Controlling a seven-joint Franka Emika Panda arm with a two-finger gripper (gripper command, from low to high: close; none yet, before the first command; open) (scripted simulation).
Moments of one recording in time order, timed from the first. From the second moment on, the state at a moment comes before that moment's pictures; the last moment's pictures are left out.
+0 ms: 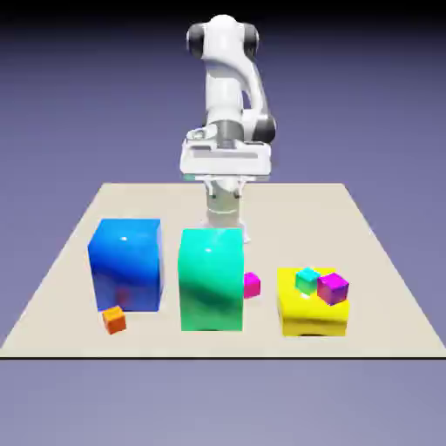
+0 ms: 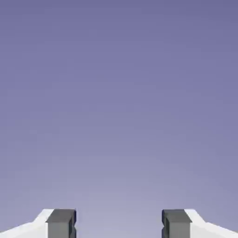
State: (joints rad) arm 0.04 -0.56 -0.02 -2.77 -0.03 3.01 0.73
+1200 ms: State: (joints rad) arm -0.85 0.62 0.45 -1.99 -0.81 2.05 0.36
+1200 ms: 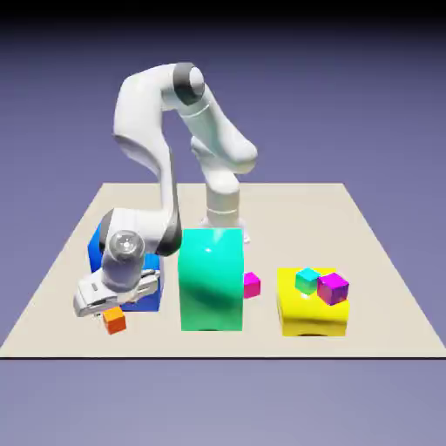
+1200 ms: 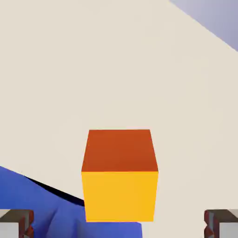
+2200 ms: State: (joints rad) arm -0.11 0.50 0.66 -1.70 -0.09 1.61 1.25
